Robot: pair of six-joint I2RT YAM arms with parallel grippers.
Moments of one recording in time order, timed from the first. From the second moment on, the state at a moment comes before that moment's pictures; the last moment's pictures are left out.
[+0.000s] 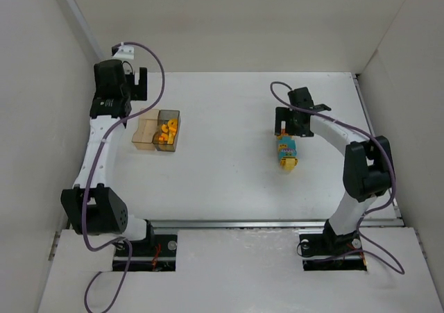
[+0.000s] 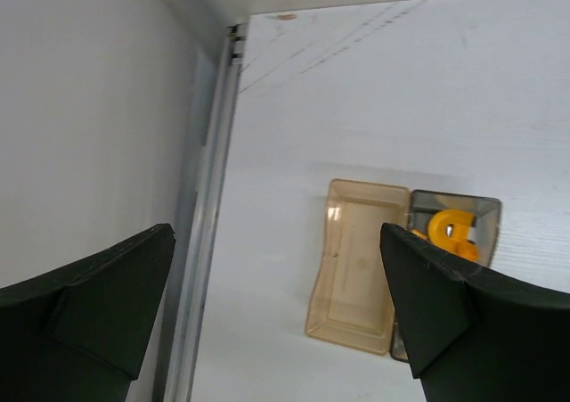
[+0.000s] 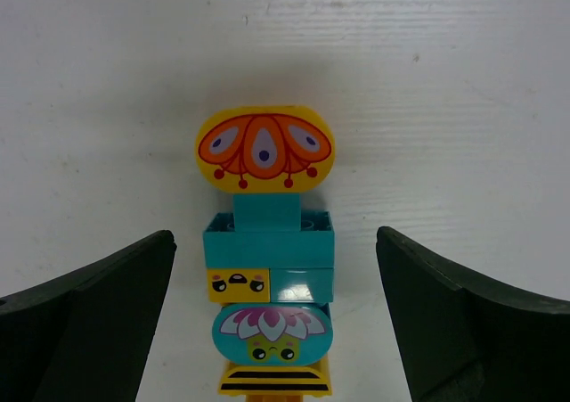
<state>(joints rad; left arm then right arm) 0.03 1.42 1.40 -0.39 -0.21 0.18 0.27 1.75 1.29 -0.54 0.15 0.29</state>
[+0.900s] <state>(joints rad) -0.16 1.63 1.51 -0.37 -0.10 0.25 0.37 1.86 1.24 -0.55 0.19 0.32</state>
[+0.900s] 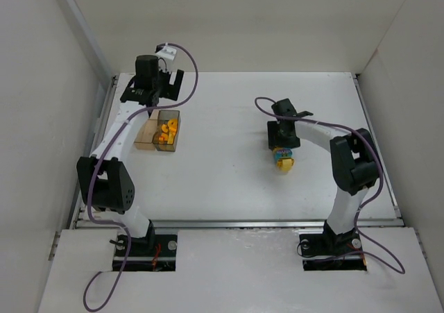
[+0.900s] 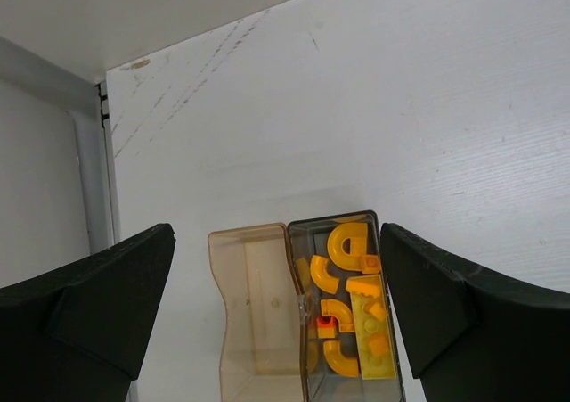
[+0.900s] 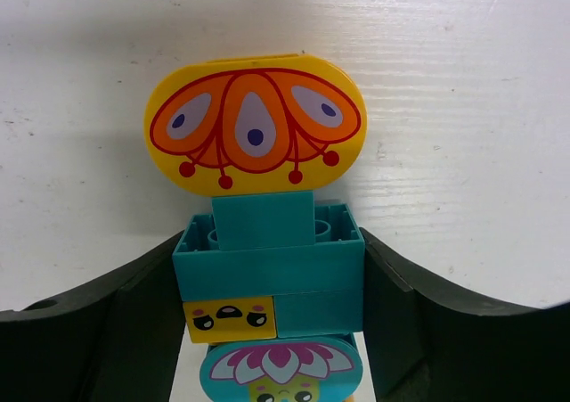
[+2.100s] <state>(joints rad) -0.38 1.57 1.78 -0.65 0.60 0.00 0.73 1.45 1.32 -0.09 0.02 -0.18</state>
